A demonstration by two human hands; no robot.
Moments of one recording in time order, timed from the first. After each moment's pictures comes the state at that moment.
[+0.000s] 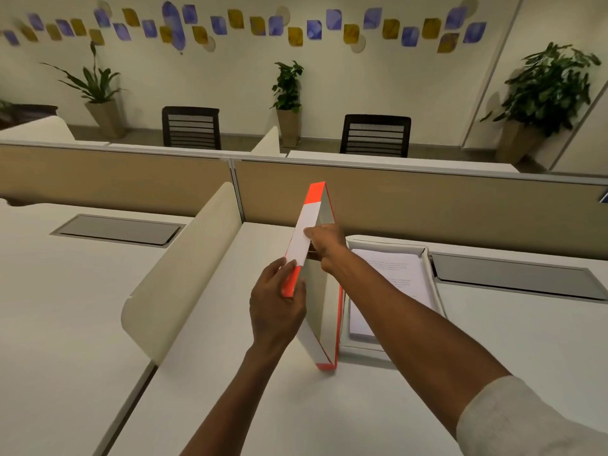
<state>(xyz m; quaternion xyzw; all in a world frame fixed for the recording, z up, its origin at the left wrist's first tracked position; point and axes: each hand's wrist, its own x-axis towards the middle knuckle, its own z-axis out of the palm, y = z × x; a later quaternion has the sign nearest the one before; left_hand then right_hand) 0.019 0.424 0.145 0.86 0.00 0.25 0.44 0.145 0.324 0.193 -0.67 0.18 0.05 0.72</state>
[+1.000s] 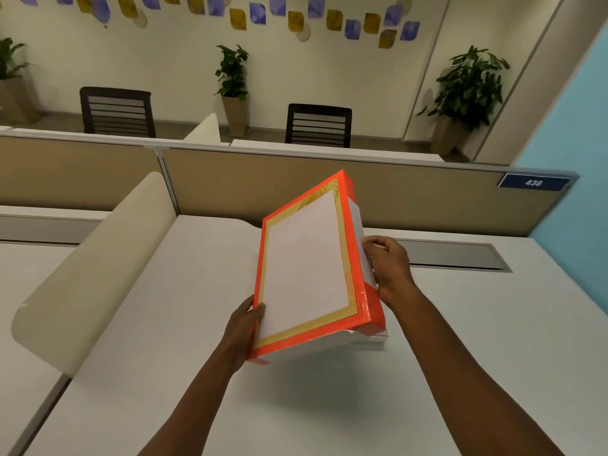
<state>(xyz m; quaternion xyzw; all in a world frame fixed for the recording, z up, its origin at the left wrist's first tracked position) 0.035 0.380 0.026 0.65 0.14 -0.17 0.73 0.034 0.106 0.182 -0.68 0.23 -0.10 0.69</state>
